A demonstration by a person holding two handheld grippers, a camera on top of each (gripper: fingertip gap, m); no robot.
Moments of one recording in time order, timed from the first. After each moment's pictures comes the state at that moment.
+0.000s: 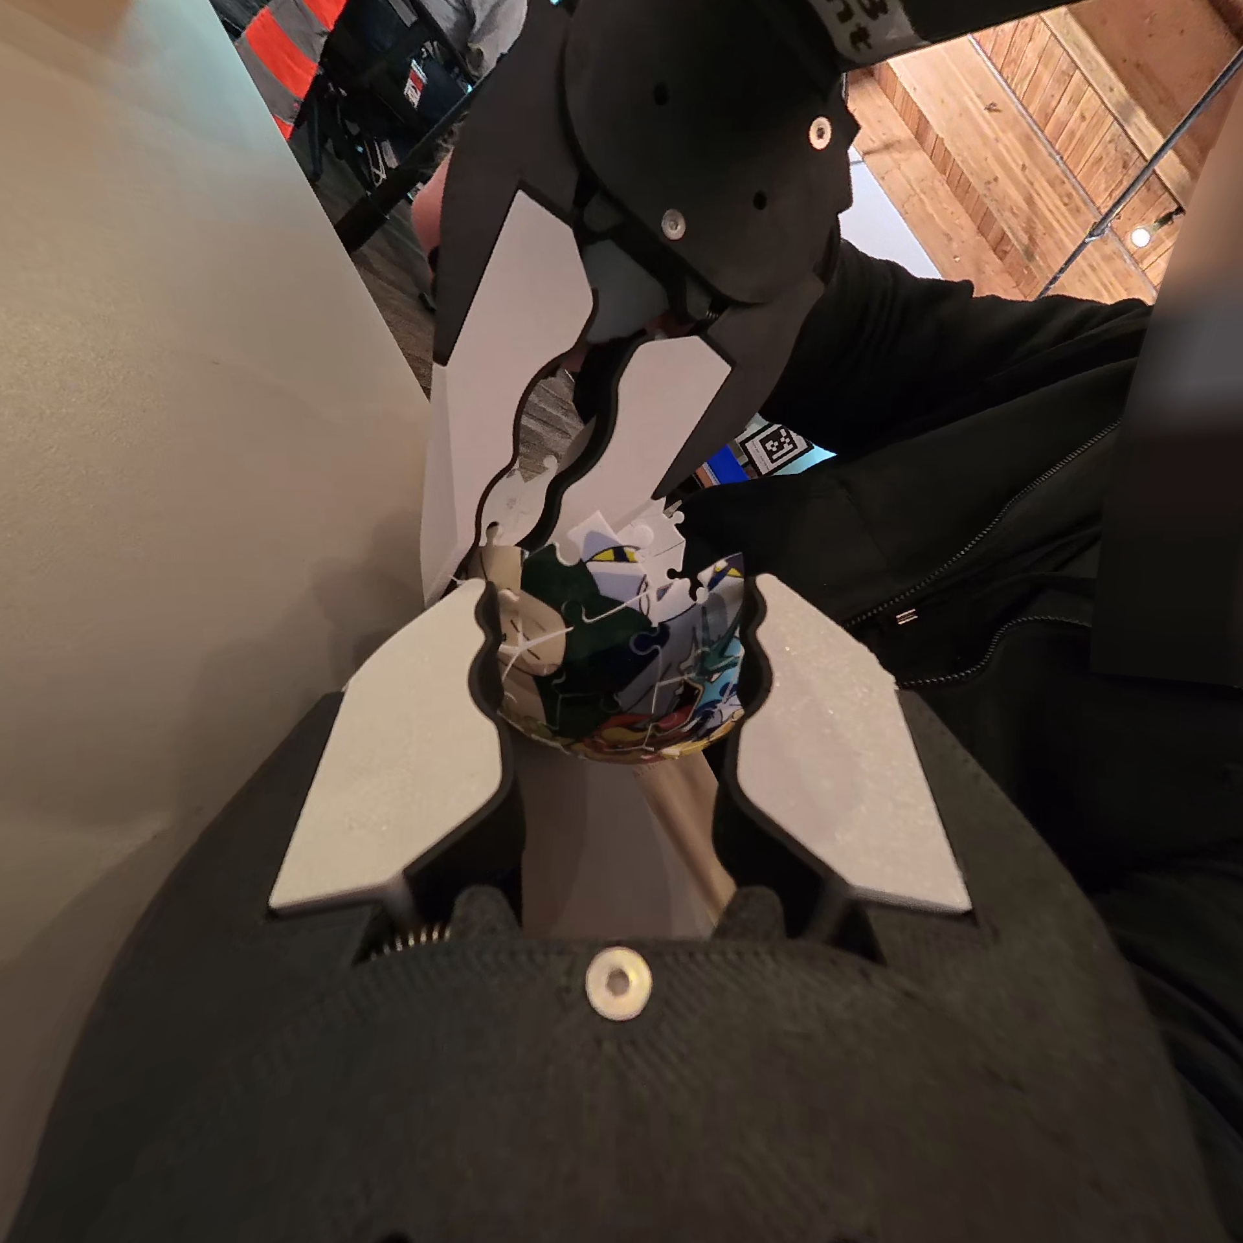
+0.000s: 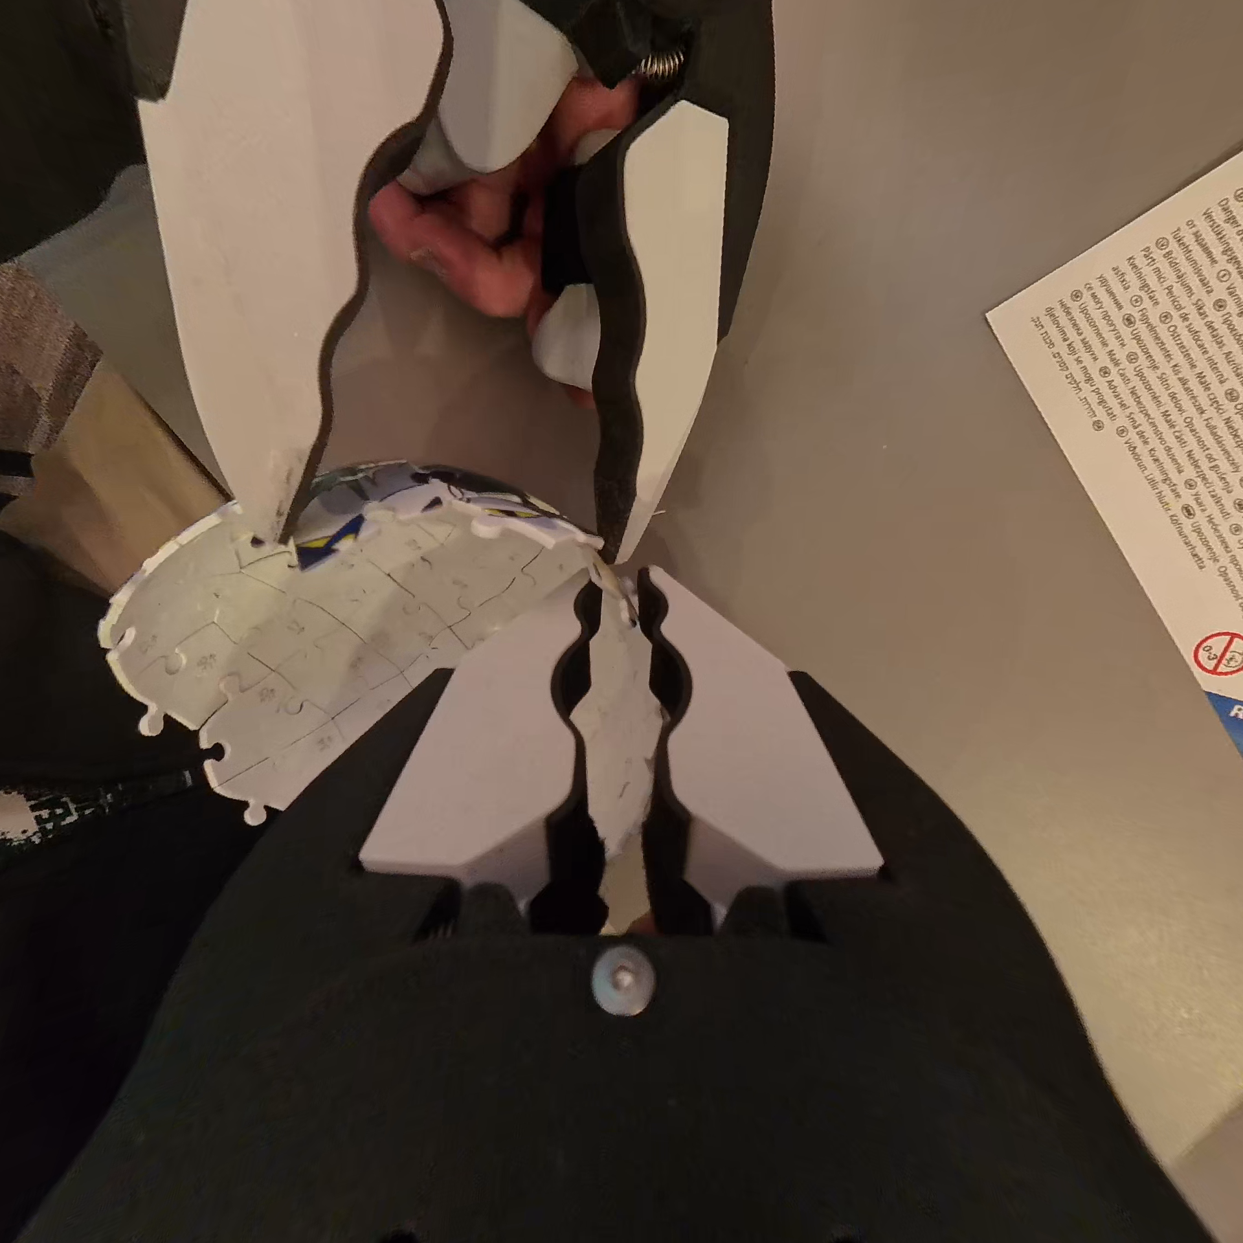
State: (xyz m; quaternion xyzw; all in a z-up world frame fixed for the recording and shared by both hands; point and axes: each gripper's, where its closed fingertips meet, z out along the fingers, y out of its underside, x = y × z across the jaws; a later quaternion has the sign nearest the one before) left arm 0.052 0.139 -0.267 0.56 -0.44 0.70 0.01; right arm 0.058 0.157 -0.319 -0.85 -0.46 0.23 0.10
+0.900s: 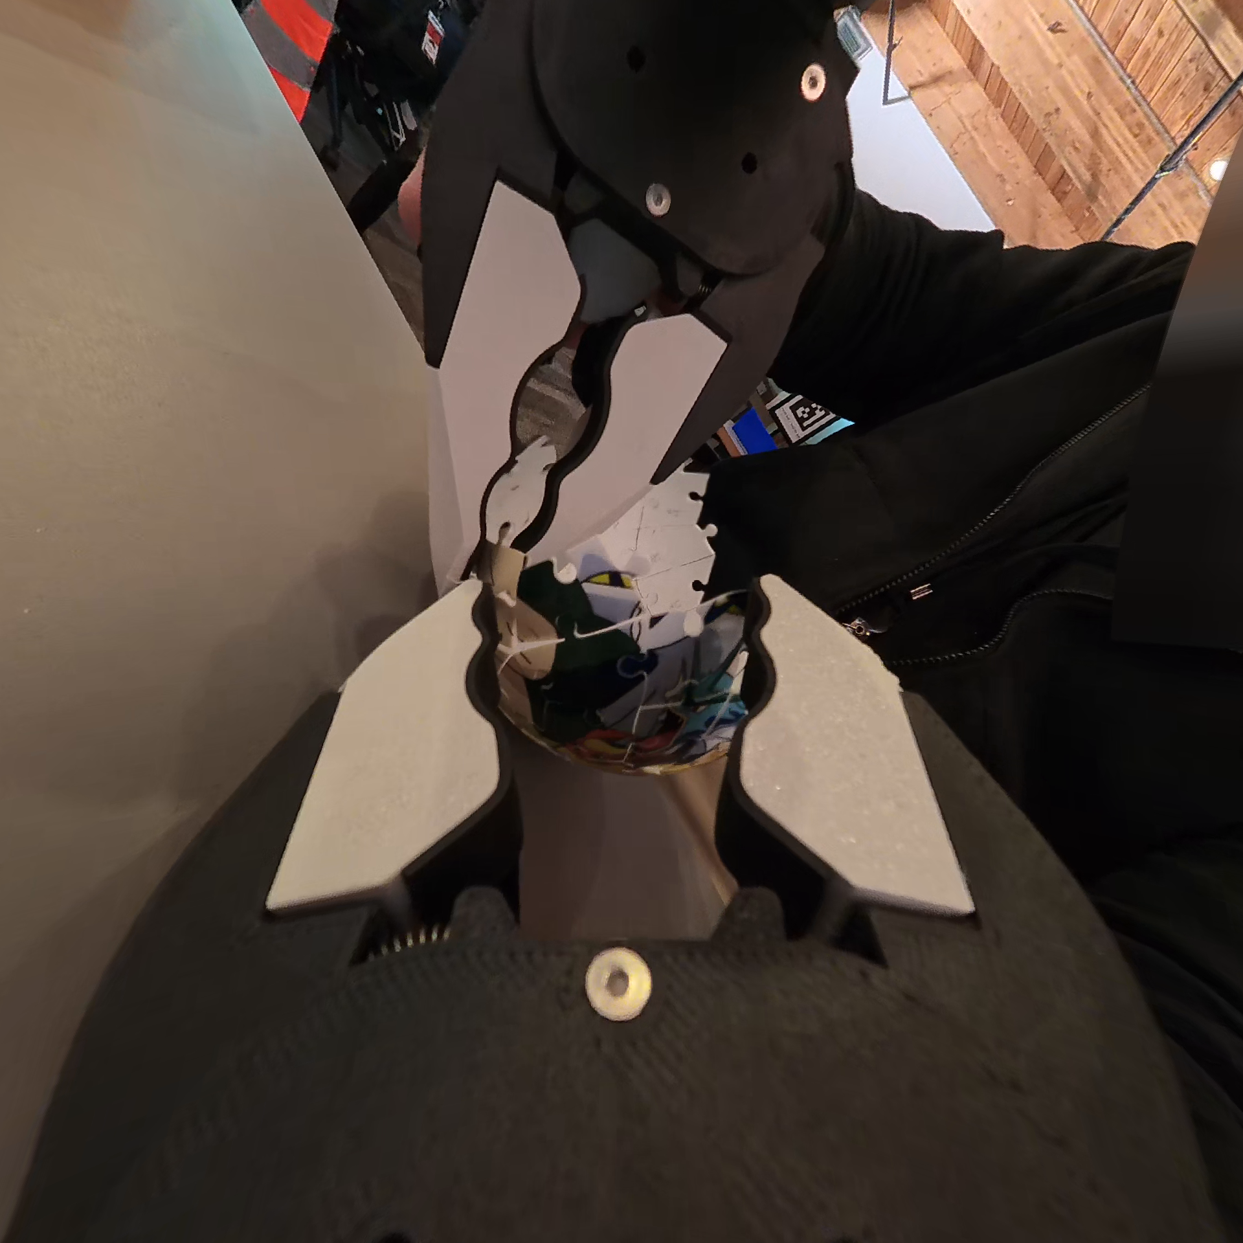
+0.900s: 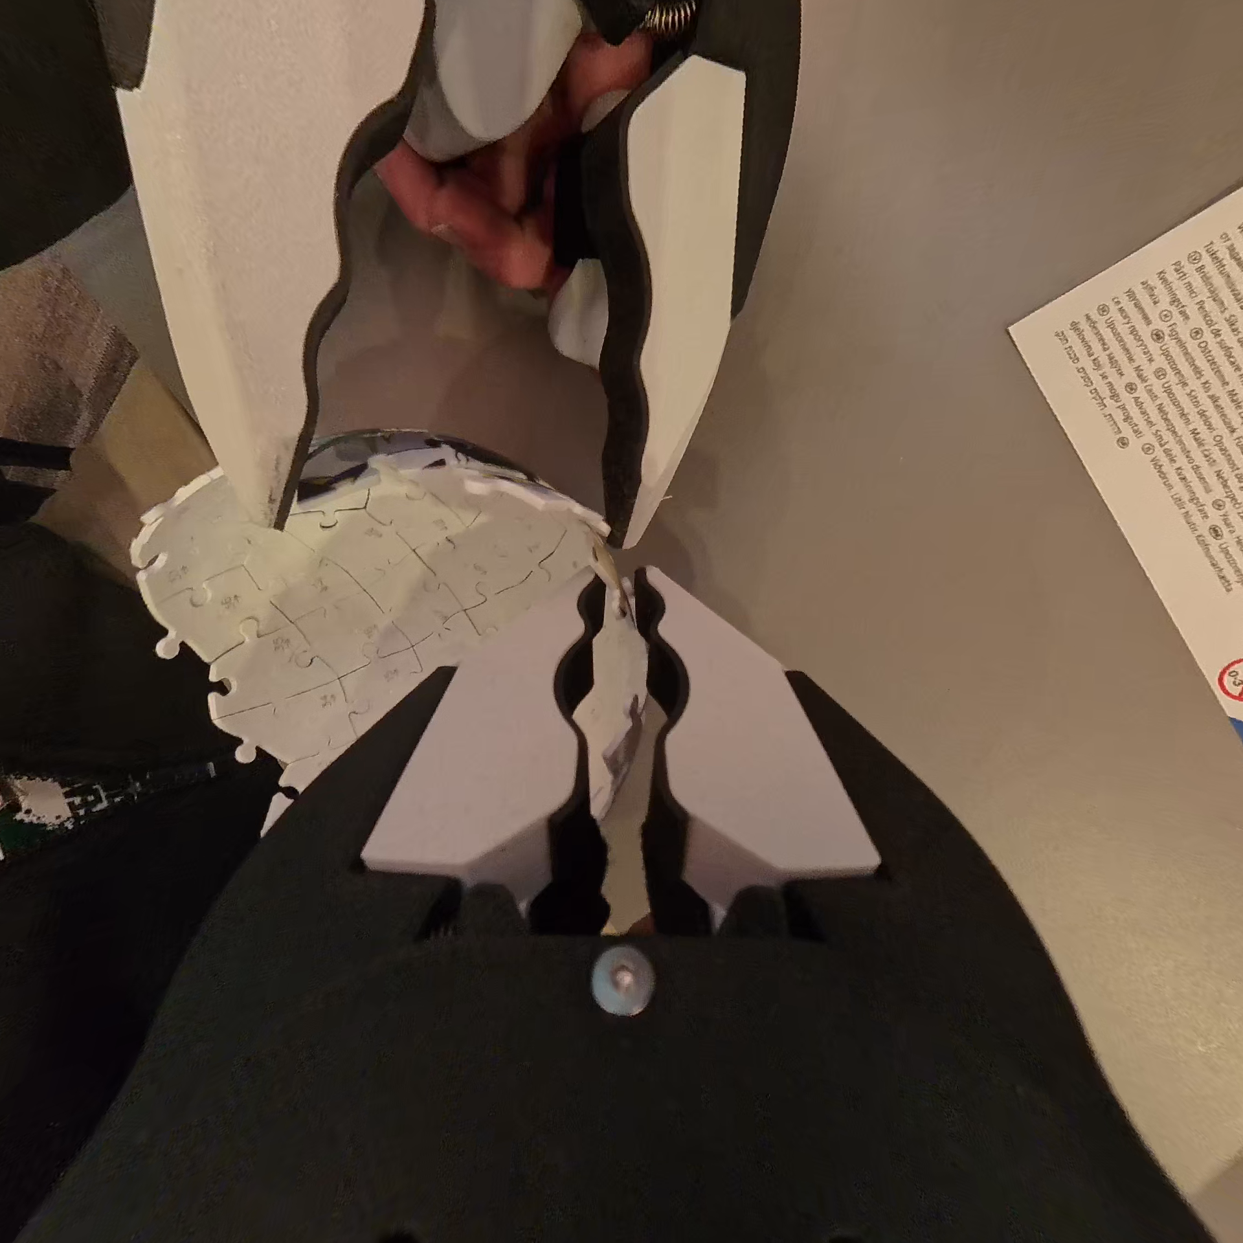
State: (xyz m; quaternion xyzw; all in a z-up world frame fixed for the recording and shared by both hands) left arm 0.046 0.140 -0.267 0.57 -0.47 0.68 0.01; right arm 0.054 0.156 -0.317 -0.85 -0.46 0.25 0.10
